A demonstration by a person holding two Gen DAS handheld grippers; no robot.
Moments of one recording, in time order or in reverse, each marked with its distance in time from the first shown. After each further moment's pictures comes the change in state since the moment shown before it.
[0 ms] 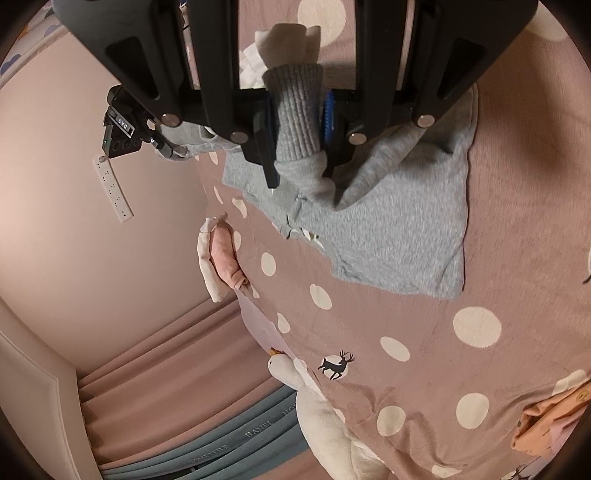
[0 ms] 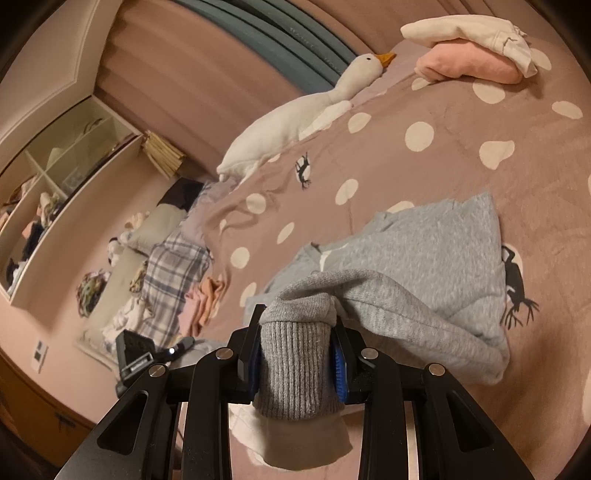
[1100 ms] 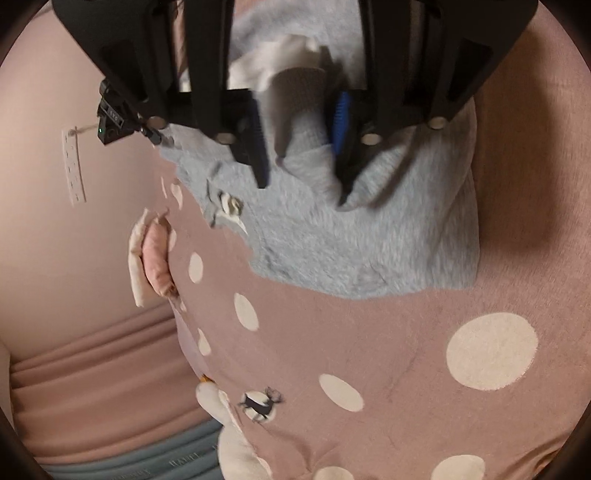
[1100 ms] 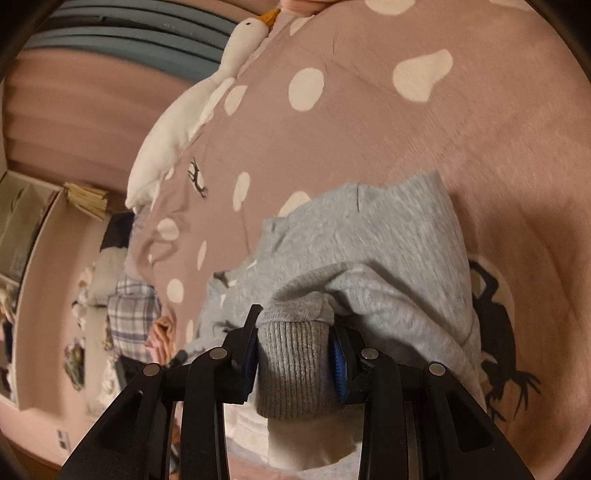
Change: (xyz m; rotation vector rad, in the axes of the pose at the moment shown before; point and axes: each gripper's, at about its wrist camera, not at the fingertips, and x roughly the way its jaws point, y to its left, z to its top) left arm 0.105 0.060 0.060 -0.133 0.177 0.163; right arm 0.059 -0.108 0.043 0.324 0.132 -0.100
